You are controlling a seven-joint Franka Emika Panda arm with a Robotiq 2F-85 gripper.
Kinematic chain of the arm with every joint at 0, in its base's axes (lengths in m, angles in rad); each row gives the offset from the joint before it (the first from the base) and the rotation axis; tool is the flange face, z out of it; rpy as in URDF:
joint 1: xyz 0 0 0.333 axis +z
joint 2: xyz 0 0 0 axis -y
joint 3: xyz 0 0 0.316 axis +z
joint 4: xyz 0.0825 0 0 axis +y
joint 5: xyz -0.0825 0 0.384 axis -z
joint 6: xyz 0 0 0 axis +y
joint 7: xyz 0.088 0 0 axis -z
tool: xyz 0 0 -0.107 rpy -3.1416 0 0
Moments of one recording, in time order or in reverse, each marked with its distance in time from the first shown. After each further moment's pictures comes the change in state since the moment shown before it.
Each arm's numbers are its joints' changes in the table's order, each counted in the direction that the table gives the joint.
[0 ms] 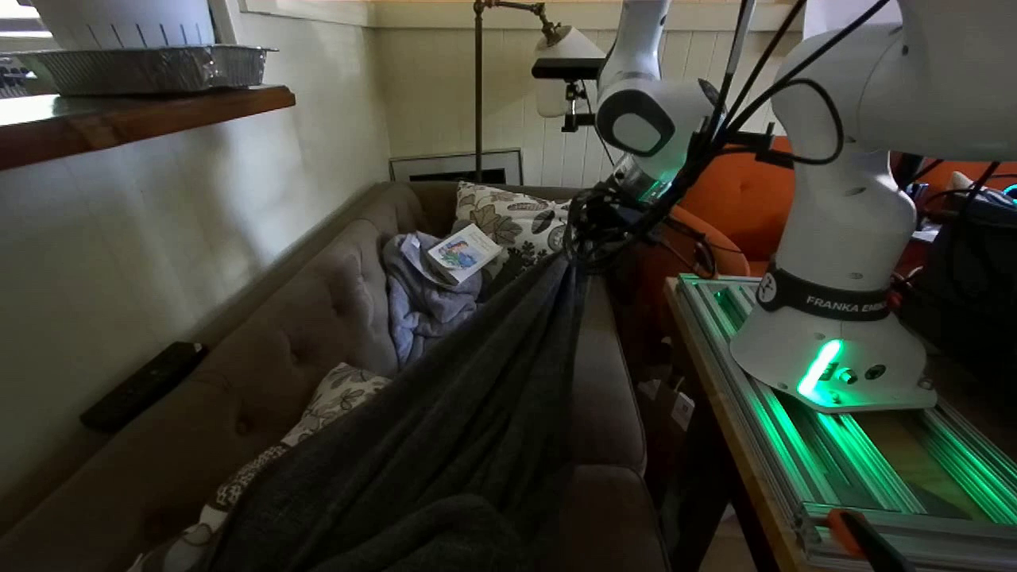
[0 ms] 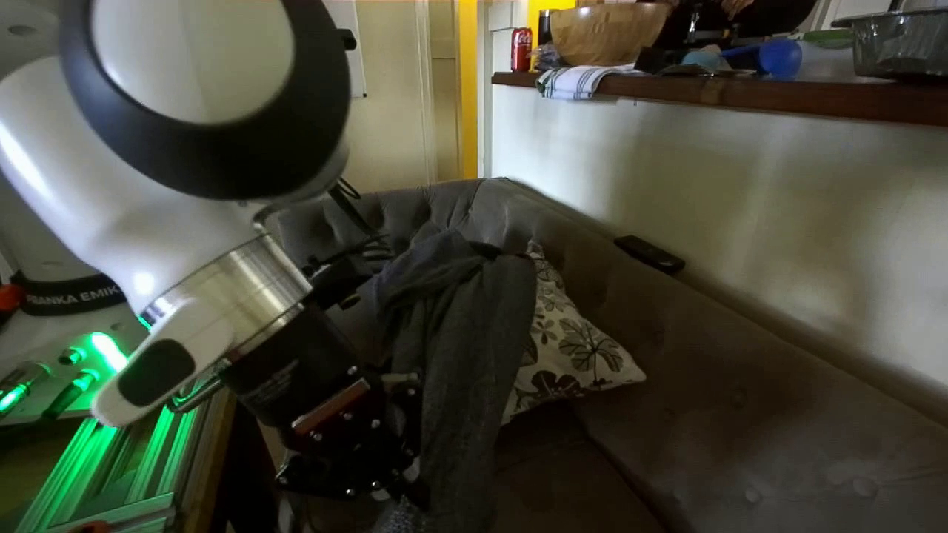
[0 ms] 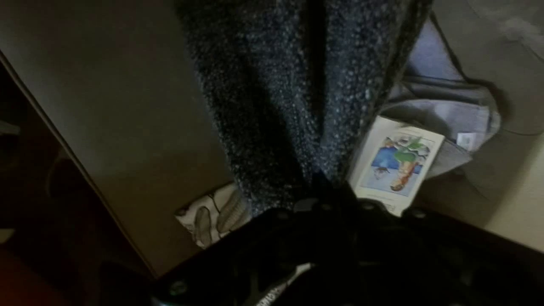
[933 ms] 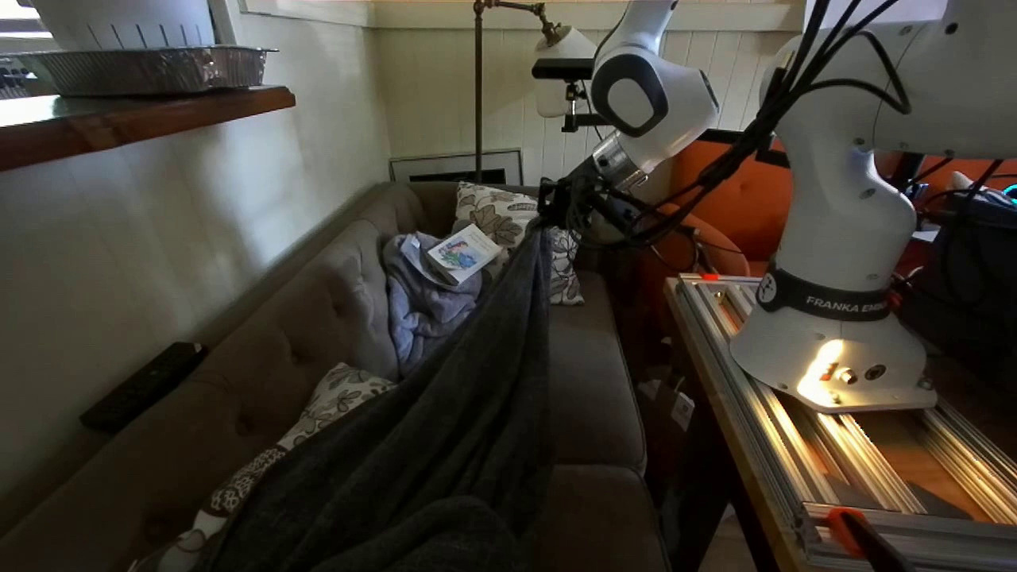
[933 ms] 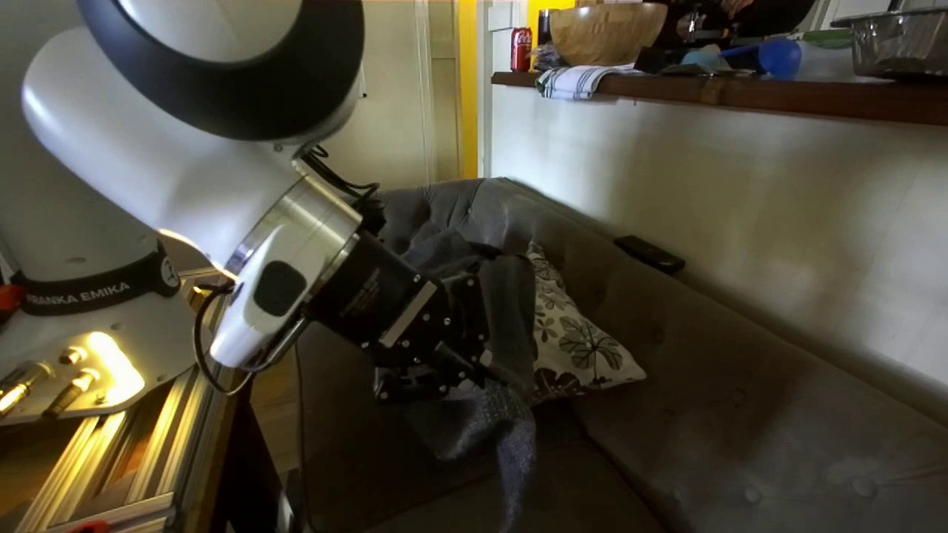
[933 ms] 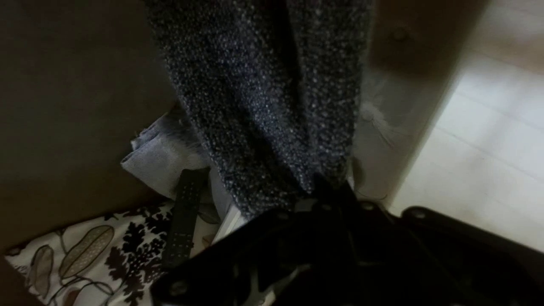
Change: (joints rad) arm 0.311 0.282 -0.268 0.003 0.019 0.007 -0.319
